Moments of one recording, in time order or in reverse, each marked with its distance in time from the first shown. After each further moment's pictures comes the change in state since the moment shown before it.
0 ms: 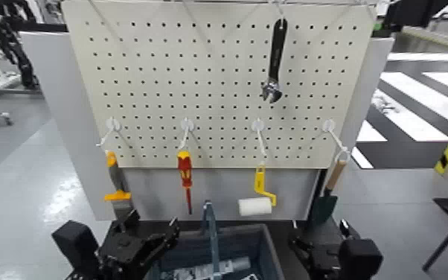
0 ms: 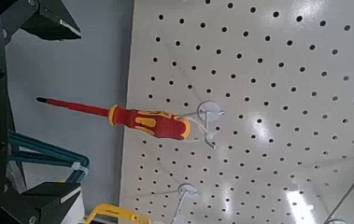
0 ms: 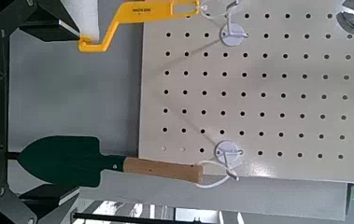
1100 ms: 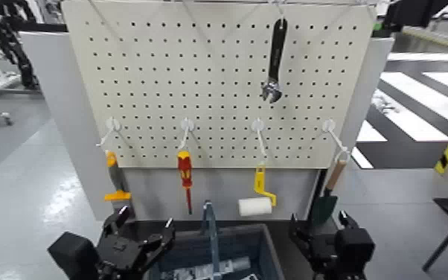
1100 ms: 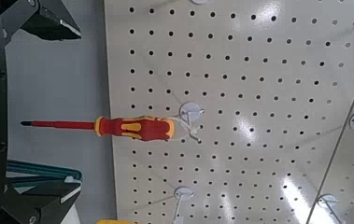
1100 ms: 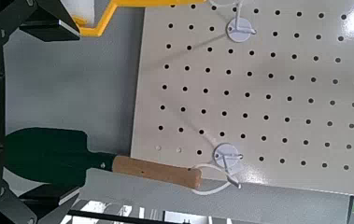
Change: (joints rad) left arm 0.037 -0.014 -0.003 0.000 -0.178 -0.141 0.065; right arm -0.088 -0.010 -0.015 0.110 0.040 -0.038 0.019
